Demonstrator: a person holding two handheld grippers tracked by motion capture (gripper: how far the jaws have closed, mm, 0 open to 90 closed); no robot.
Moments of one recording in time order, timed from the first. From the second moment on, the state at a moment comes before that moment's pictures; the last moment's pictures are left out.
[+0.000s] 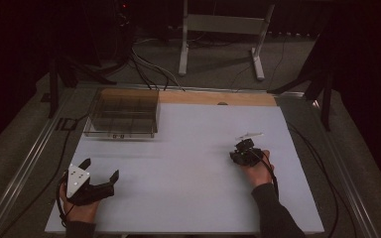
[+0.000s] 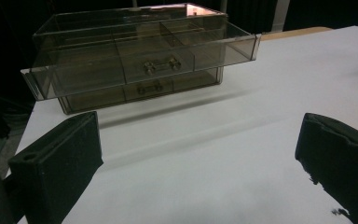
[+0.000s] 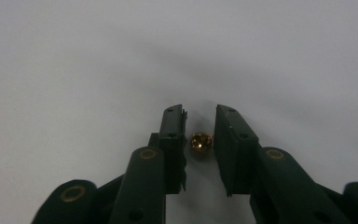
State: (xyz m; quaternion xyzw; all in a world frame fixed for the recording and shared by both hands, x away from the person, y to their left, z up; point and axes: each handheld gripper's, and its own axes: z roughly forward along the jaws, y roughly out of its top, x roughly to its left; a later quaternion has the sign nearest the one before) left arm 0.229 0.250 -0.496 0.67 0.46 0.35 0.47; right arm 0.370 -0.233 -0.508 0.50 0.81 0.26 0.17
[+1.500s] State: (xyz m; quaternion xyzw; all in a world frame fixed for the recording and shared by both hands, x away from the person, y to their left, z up) left arm 0.229 0.250 -0.497 0.68 0.46 0.35 0.46; right arm 0.368 -0.204 -0.452 0.46 0.79 0.36 0.16
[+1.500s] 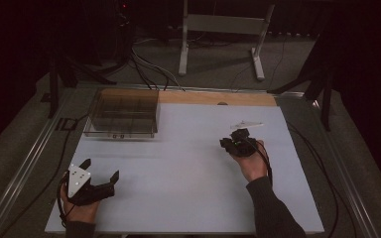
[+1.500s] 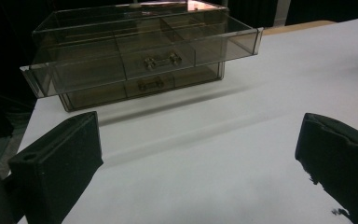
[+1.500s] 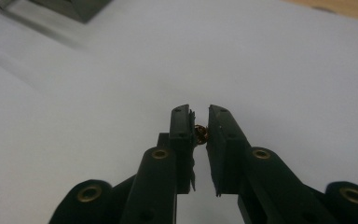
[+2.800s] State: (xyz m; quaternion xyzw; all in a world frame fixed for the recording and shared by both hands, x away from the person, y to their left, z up) left arm 0.228 0.252 -0.498 0.68 0.46 0.35 0.45; right arm 0.387 -0.127 -0.403 0.40 0.80 0.42 0.13
